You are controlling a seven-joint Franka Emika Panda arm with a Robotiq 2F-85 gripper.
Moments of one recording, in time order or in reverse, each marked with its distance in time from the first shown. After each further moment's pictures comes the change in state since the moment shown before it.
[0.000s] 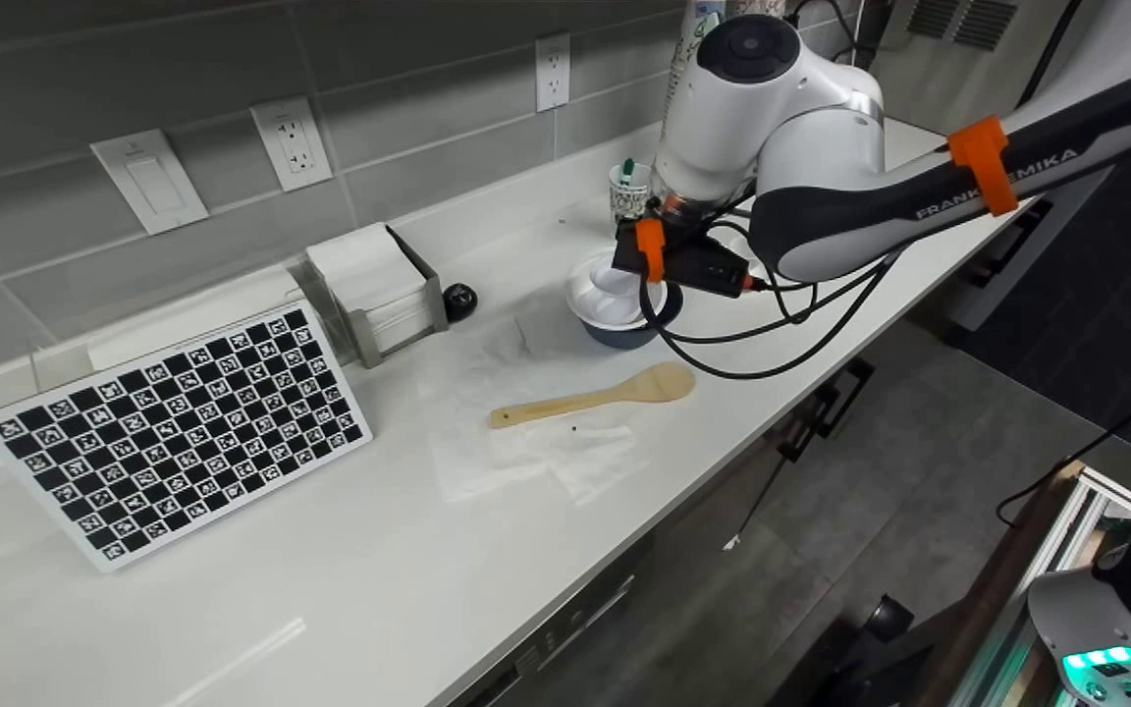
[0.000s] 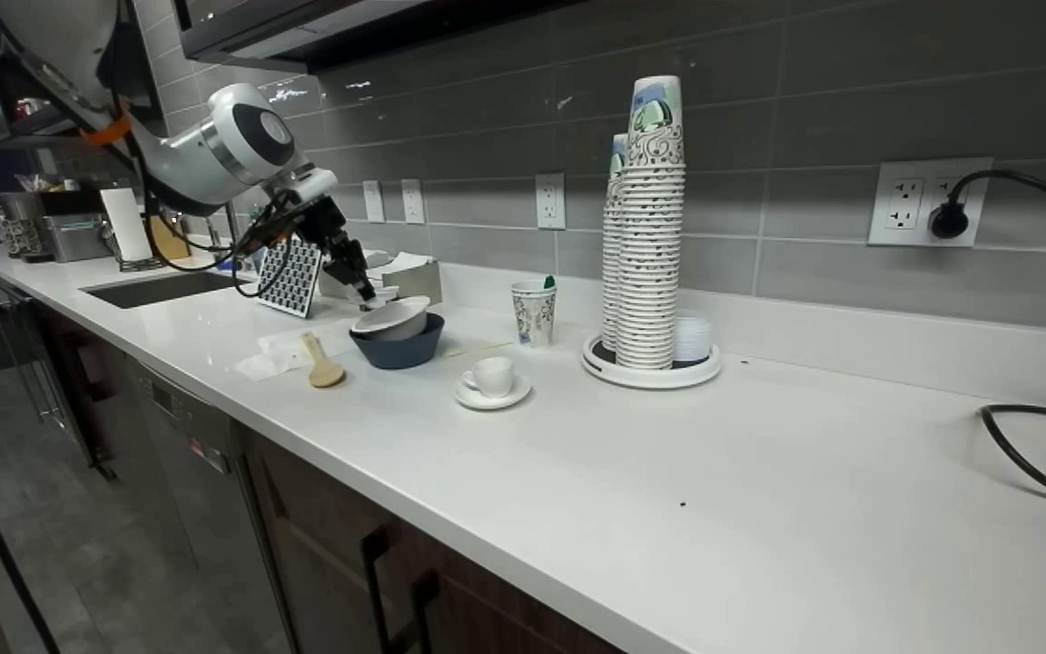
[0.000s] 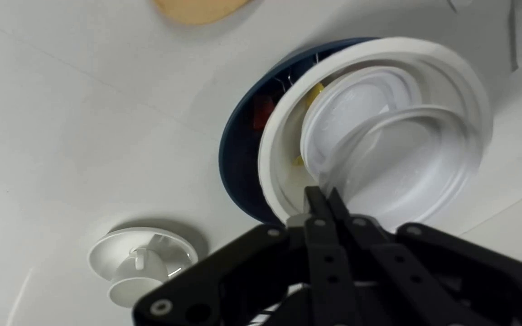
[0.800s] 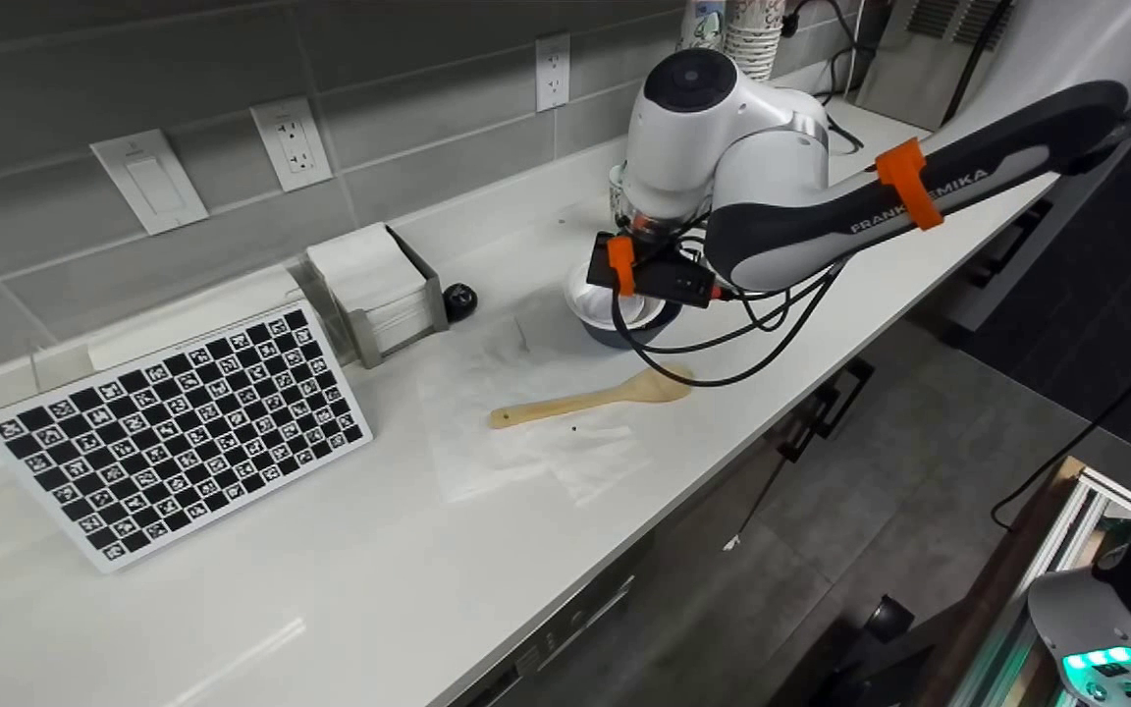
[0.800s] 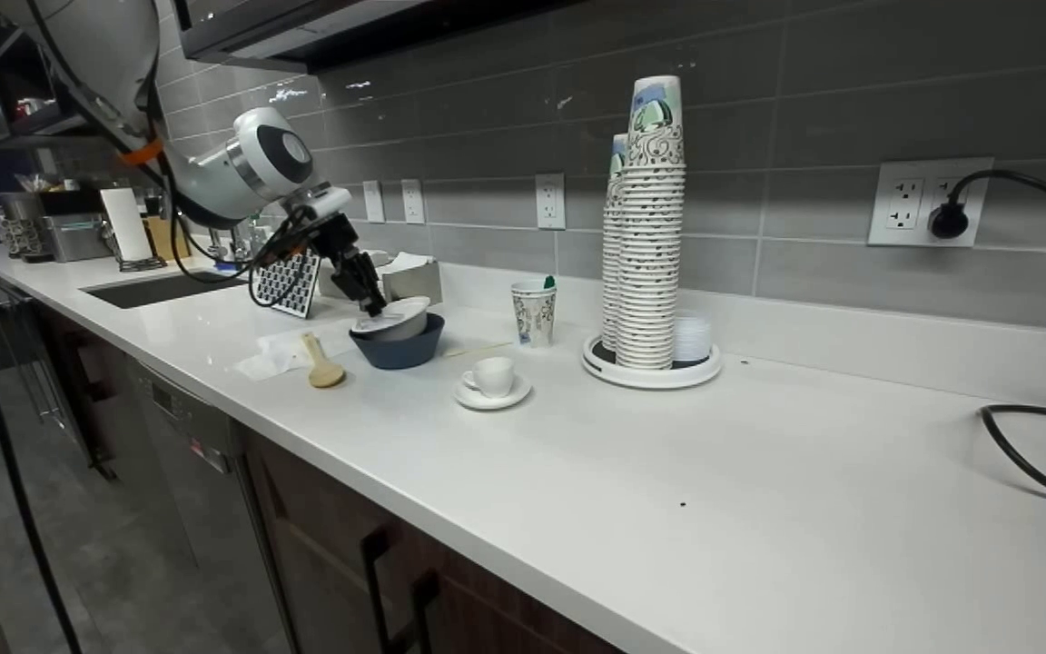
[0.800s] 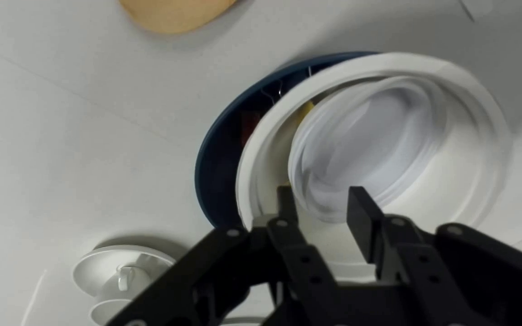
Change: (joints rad) arm 0.012 0.121 -0.002 0.109 0.003 -0.052 -0.002
